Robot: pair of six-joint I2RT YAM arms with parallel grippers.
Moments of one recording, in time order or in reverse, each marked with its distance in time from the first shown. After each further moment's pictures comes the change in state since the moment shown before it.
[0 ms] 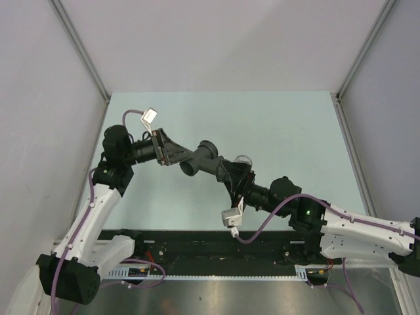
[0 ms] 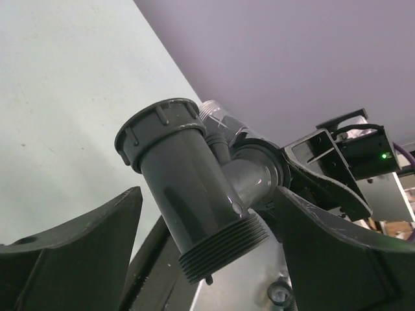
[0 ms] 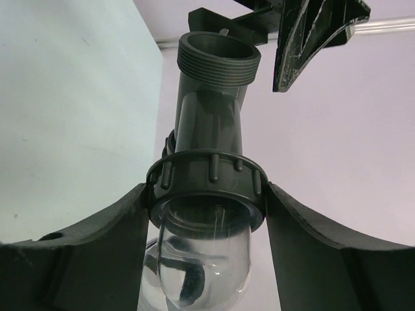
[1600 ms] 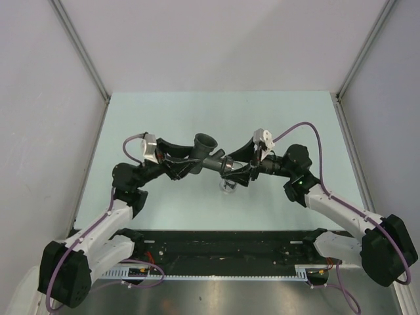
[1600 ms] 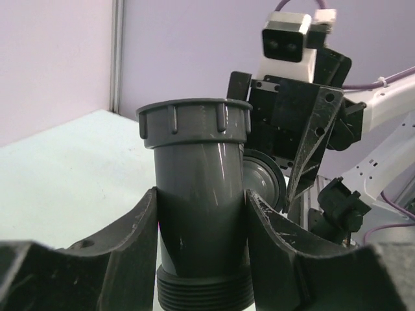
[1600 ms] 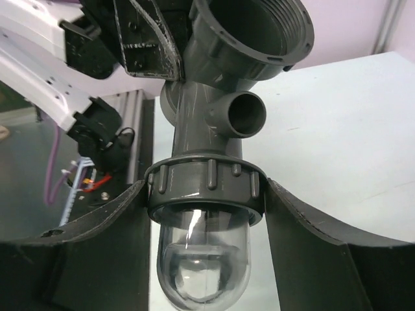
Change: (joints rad) left arm -0.162 -0.035 -0.436 0.980 -0.201 0.204; right arm -0.603 0.246 -0.063 0.520 -0.869 1.603
